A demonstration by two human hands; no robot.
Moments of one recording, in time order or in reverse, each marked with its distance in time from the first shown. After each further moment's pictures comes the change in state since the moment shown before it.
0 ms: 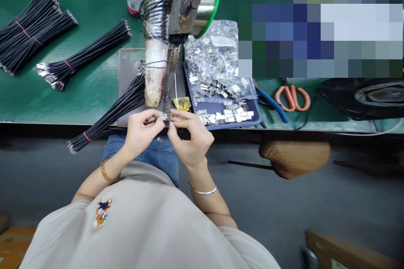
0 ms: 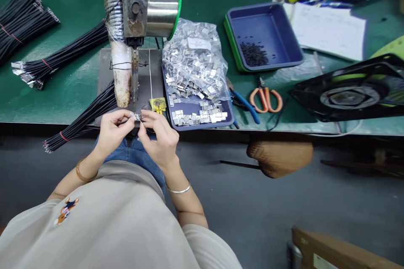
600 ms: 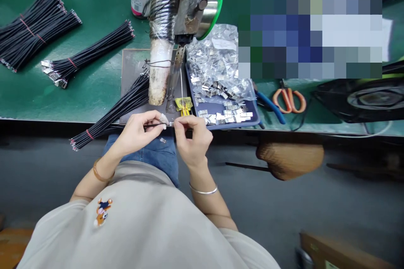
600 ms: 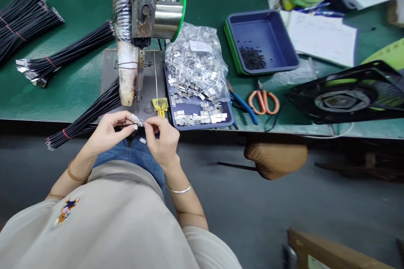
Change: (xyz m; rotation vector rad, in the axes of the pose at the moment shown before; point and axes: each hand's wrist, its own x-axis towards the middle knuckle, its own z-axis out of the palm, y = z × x) left_hand -0.002 0.007 -0.027 -0.036 -0.330 -0.015; right_hand -0.005 0.004 0.001 0.022 -0.013 0.036
